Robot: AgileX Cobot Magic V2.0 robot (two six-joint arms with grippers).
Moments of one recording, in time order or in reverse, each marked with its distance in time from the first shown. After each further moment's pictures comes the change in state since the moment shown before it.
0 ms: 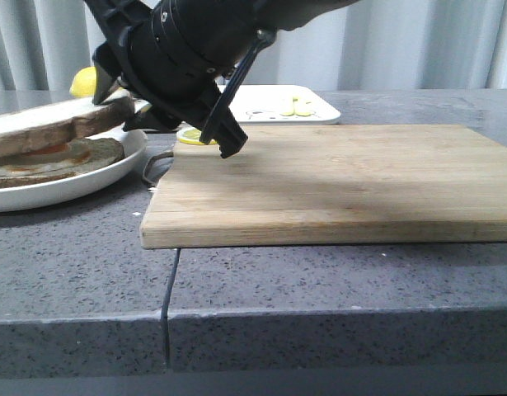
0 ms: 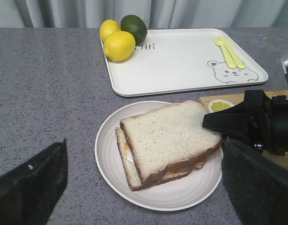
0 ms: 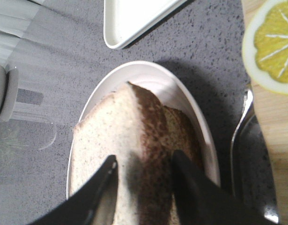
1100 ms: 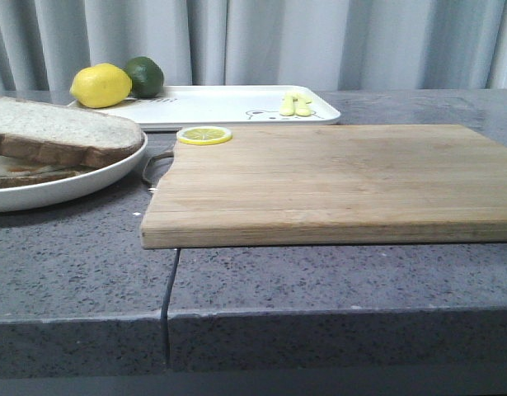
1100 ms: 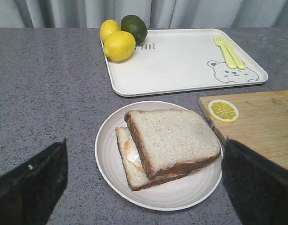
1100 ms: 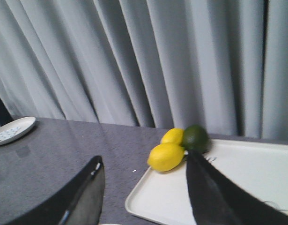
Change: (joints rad) left arm 0.000 0.000 0.000 0.000 0.000 0.000; right arm -0.184 -0.536 0.055 -0.827 -0.014 0.012
